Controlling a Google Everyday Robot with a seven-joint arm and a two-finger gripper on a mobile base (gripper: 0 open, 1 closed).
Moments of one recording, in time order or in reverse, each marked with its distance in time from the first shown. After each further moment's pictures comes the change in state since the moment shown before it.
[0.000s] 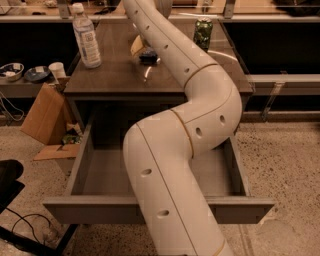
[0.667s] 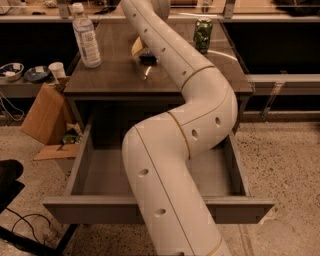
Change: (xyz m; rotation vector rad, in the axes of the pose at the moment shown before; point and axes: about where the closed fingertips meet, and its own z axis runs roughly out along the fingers) arm 0.005 -0.003 0.009 0.032 0.019 0.069
